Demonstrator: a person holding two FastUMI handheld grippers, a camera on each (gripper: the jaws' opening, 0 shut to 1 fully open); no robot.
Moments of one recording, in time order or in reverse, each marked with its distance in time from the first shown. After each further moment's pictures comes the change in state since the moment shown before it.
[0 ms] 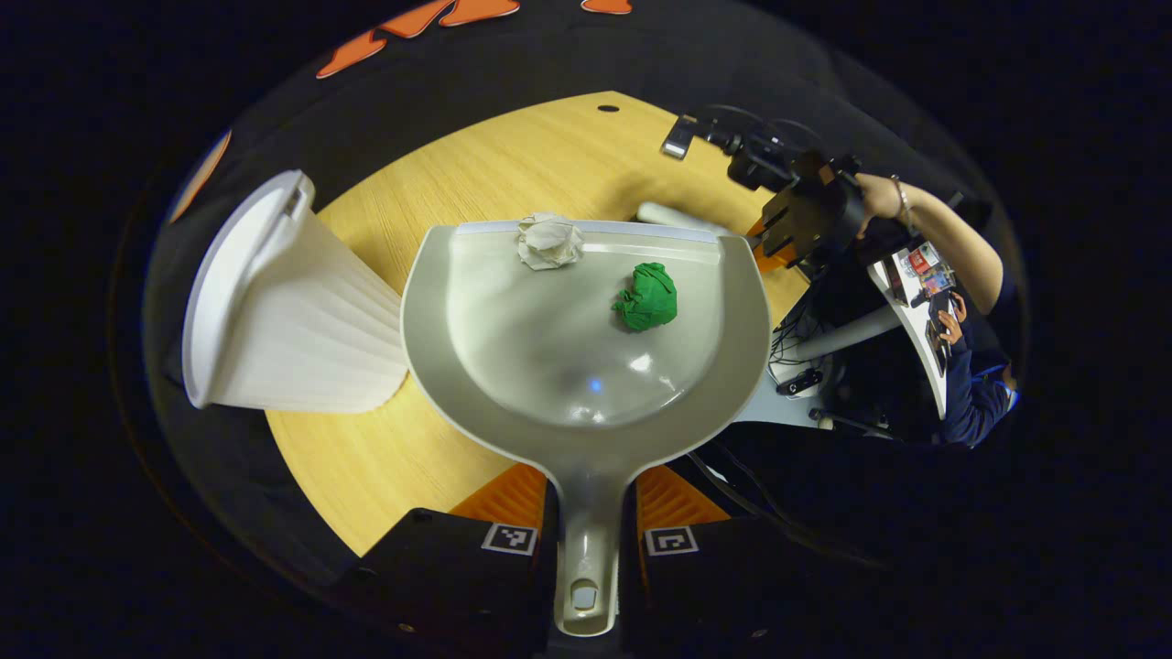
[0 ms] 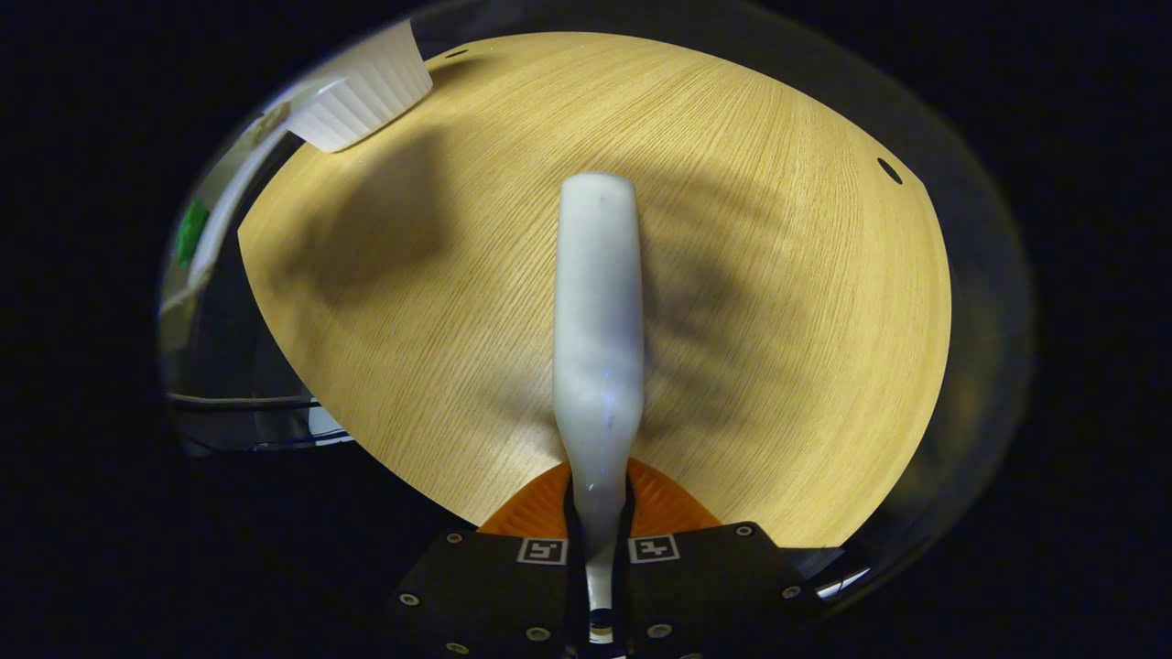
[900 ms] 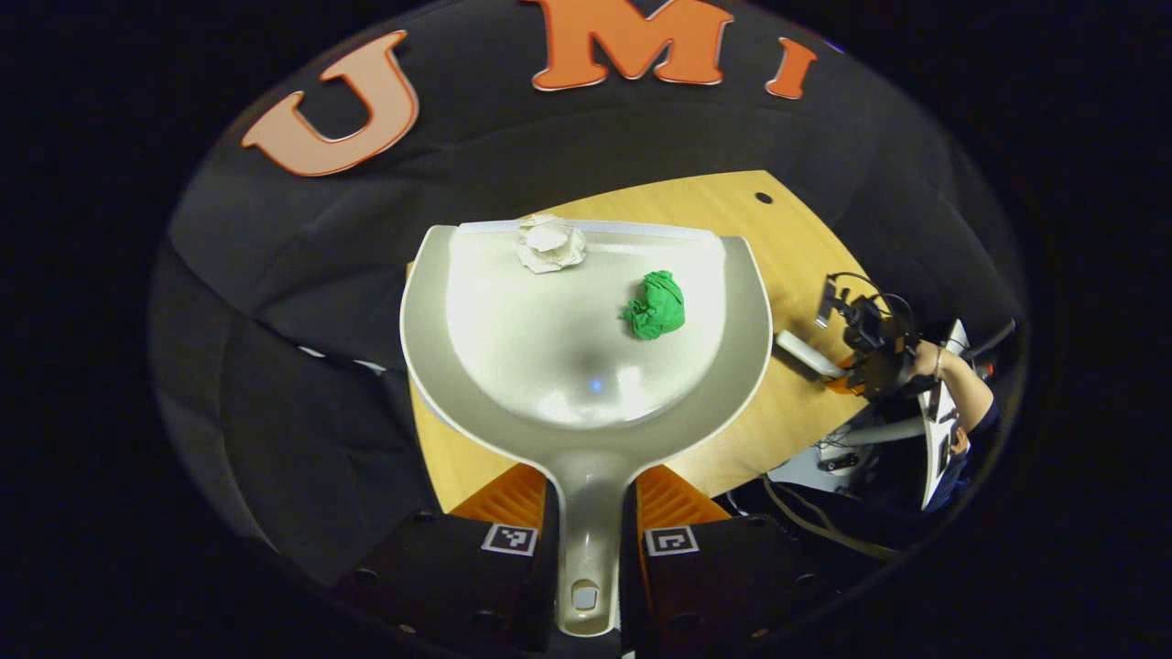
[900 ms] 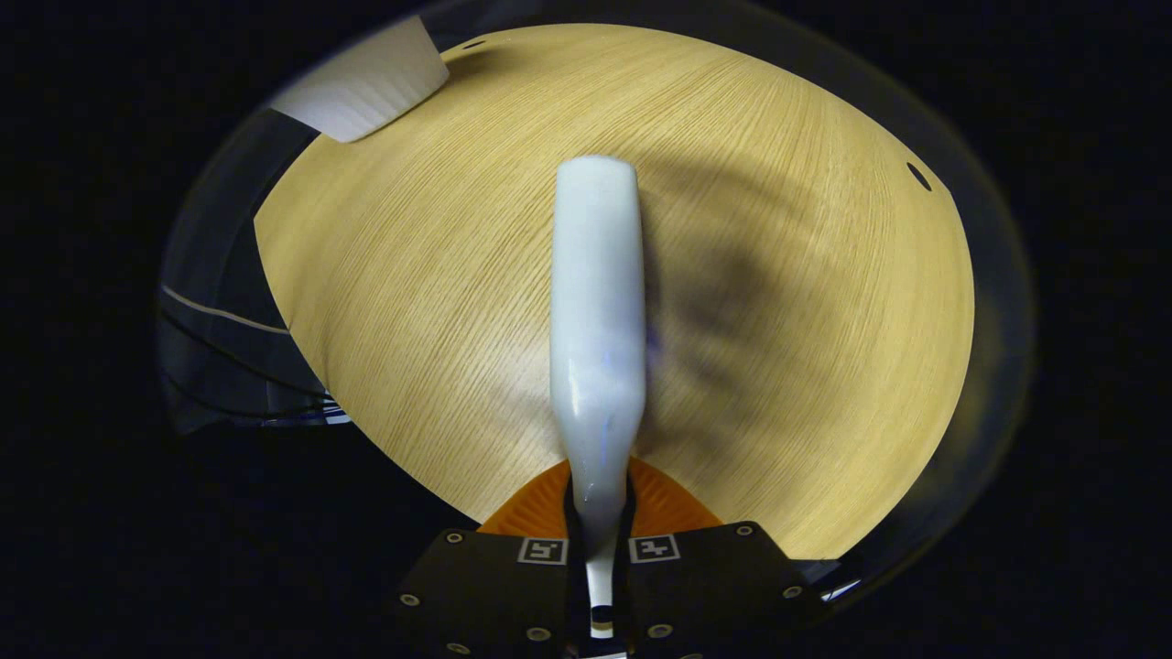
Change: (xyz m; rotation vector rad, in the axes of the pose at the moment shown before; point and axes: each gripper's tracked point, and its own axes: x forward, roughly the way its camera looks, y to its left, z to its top) left arm -0.171 0.198 0.058 -0.298 -0.060 0.316; right arm 0.005 0.001 0.000 -0.071 0.039 0.049
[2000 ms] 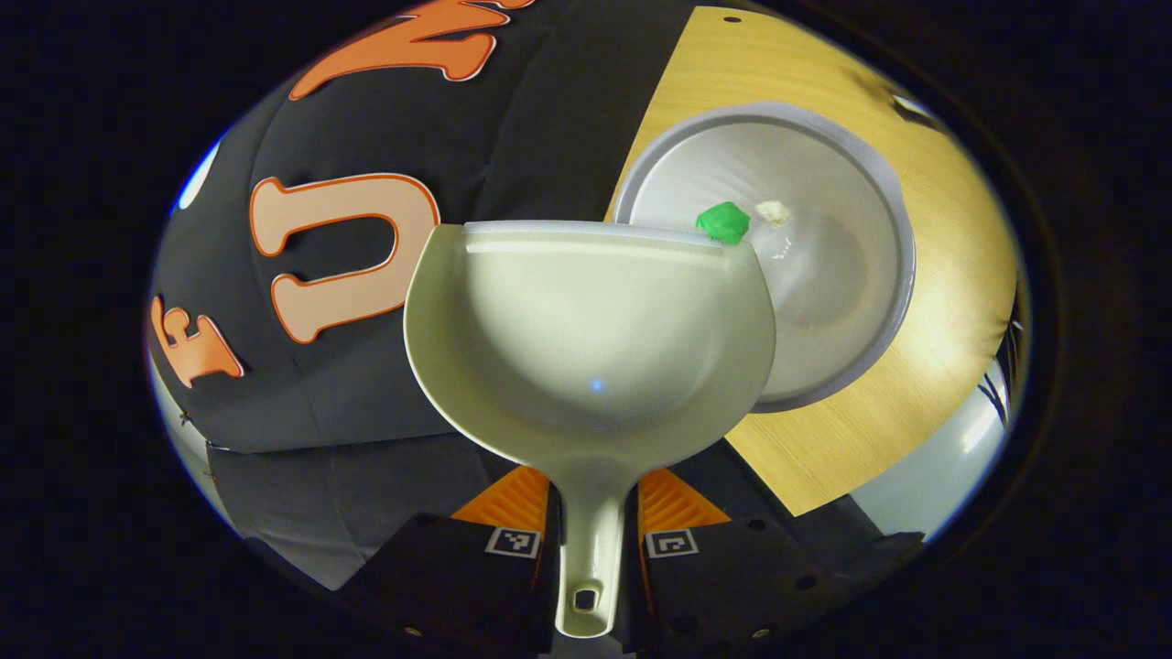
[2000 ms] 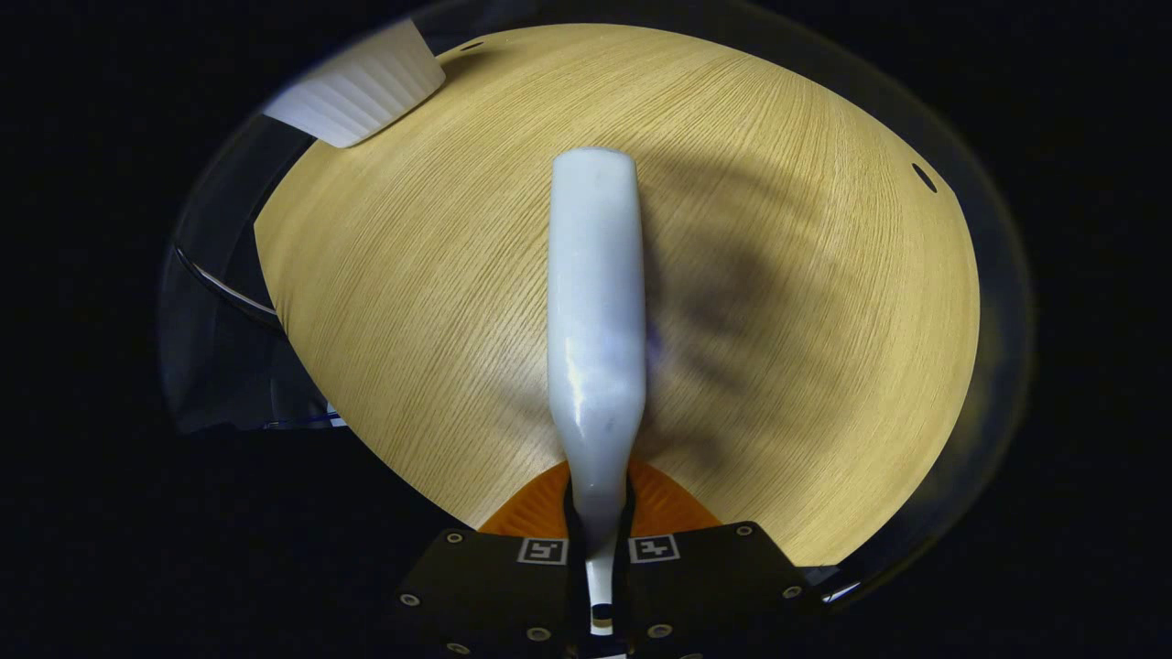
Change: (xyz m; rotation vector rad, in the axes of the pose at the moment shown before) left arm 0.019 0.135 0.012 0.702 0.188 0.684; right arm 0.005 -0.010 0.020 0.008 -0.003 0.027
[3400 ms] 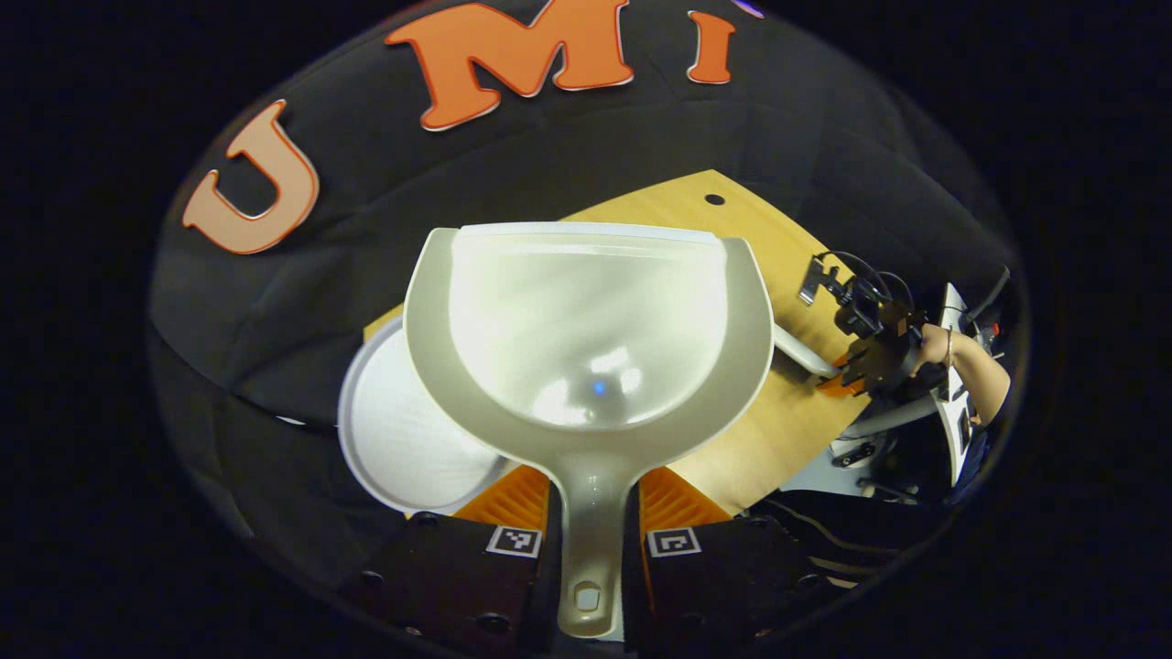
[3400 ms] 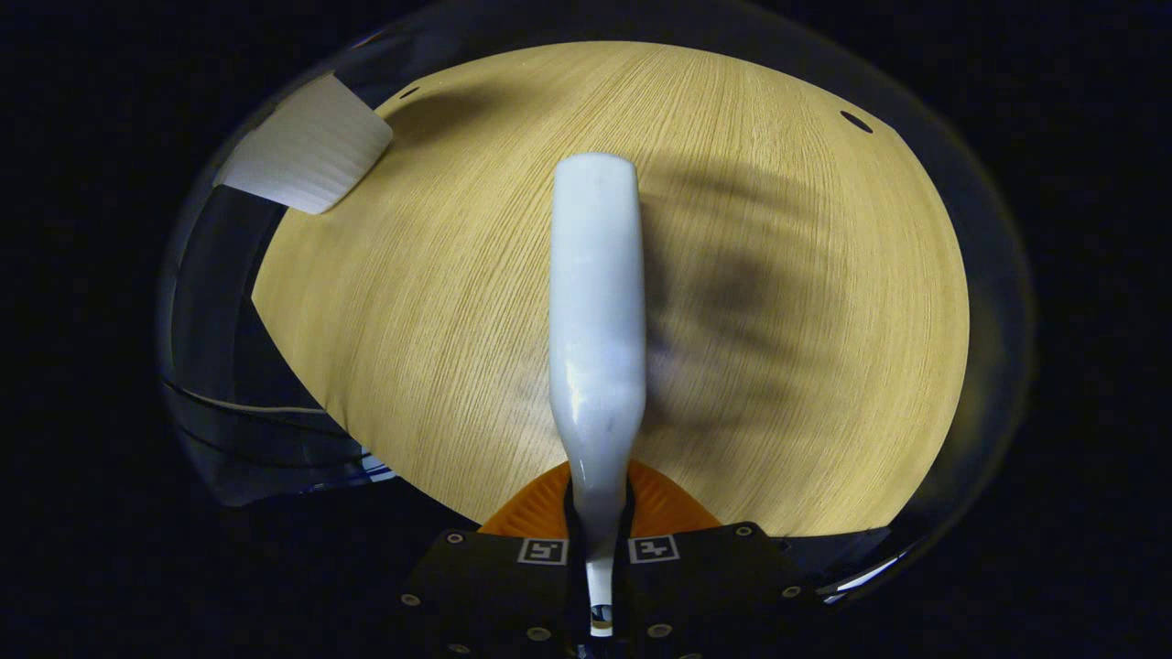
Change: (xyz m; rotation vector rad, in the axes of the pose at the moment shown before) left arm -0.112 -0.154 0.166 -0.551 -0.368 -0.751; right arm -0.016 -0.012 0.004 0.223 -0.088 0.047
